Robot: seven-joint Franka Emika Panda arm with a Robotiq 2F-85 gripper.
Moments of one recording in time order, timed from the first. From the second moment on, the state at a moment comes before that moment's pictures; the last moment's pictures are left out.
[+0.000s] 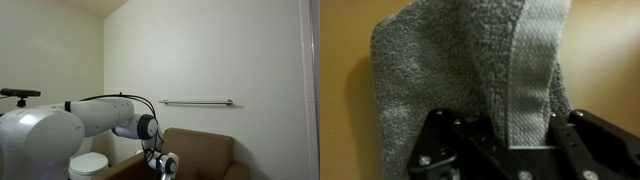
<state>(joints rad) 0.07 1.48 -0.01 -1.12 0.10 1.97 0.05</state>
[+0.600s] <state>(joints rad) -0.11 1.47 -0.04 -1.15 0.11 1.96 0.05</state>
